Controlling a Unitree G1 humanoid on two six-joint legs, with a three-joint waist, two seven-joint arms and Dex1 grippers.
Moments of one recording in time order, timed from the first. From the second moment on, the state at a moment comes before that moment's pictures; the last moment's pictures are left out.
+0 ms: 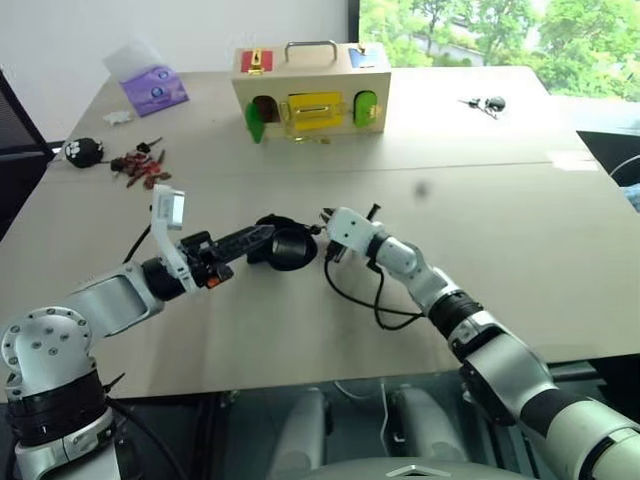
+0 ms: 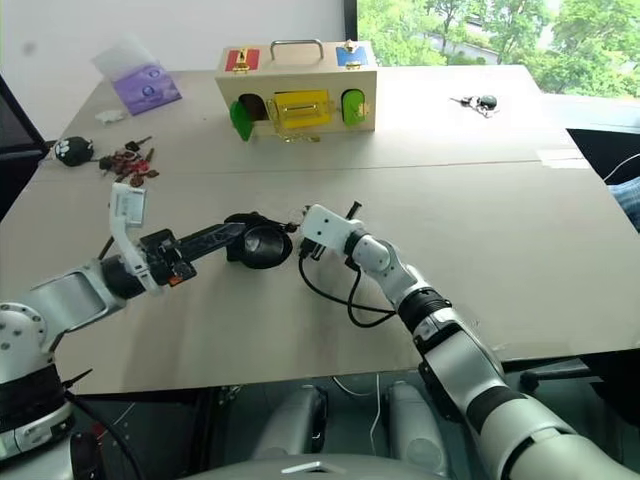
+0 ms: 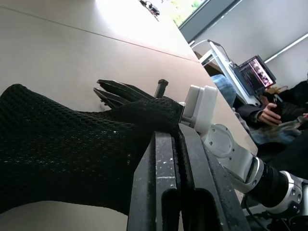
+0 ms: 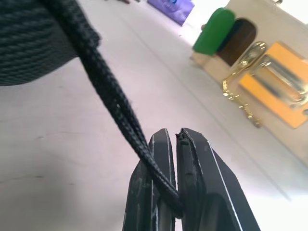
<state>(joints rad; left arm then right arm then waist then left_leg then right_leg) -0.22 0.65 0.54 -0.29 -1.35 1.22 -0.36 -0.84 -0.01 0.36 0.91 -0.28 -0.44 0.24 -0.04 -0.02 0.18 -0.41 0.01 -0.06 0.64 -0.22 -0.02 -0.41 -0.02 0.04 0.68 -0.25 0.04</state>
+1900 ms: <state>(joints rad) -0.35 0.66 0.35 -0.36 -1.18 0.86 -0.49 -0.98 -0.36 0.23 0.21 -0.18 -0.23 0.61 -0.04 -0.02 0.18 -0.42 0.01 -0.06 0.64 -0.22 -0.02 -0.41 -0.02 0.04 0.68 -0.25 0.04</state>
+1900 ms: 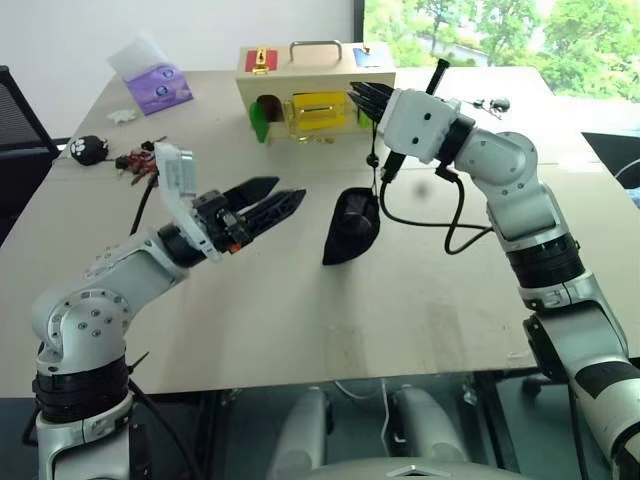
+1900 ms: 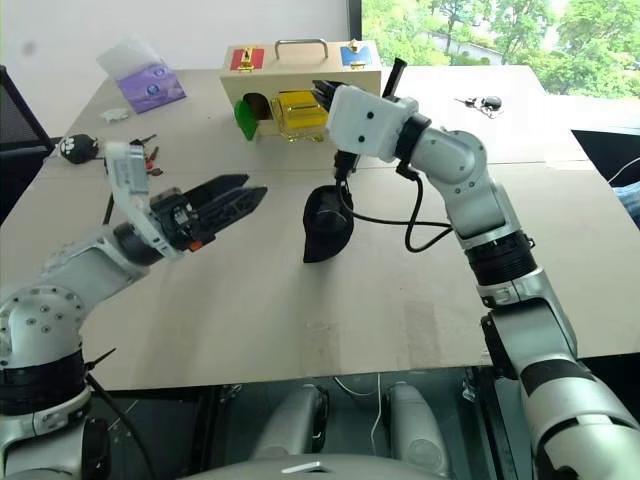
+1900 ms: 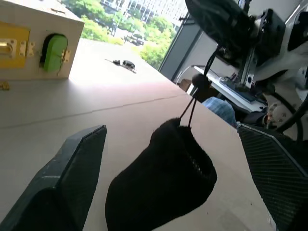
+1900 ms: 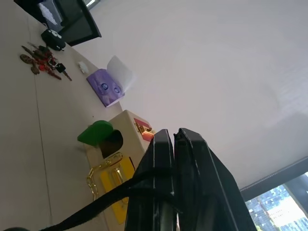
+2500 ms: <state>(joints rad) -0.55 0.56 0.33 -0.30 -1.14 0.81 -0.38 -1.03 -0.37 0.22 0.25 -0.15 -0.24 0.62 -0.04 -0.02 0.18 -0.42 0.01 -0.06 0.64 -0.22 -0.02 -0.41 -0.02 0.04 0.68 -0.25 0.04</state>
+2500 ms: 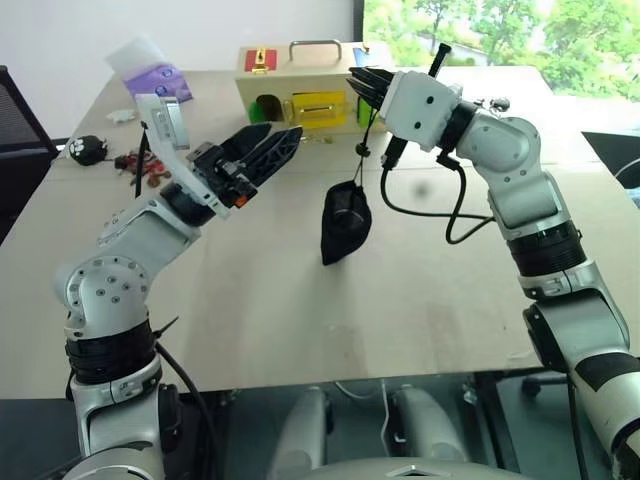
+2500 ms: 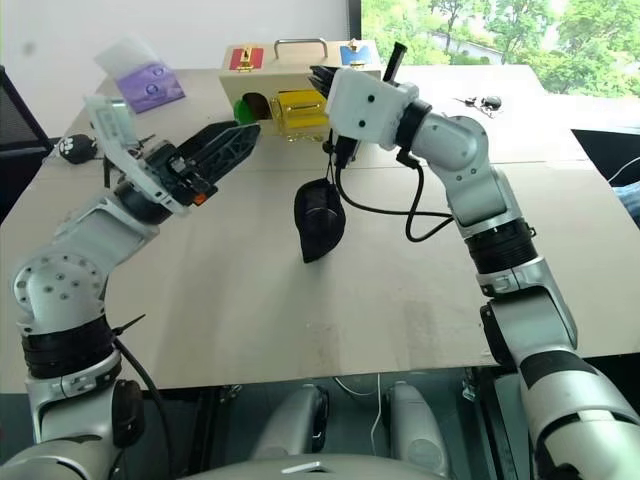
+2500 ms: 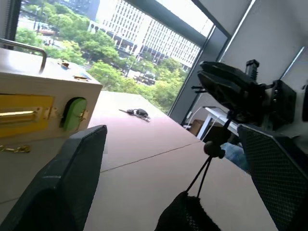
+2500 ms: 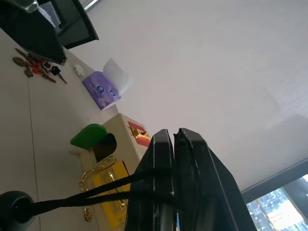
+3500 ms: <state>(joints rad) -0.75 0.44 0.03 -0.13 -0.74 0.65 -0.70 -1.00 -0.35 0.22 0.08 -0.14 -0.13 0.65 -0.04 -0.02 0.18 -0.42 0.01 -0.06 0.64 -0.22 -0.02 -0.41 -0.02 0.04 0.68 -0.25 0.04</state>
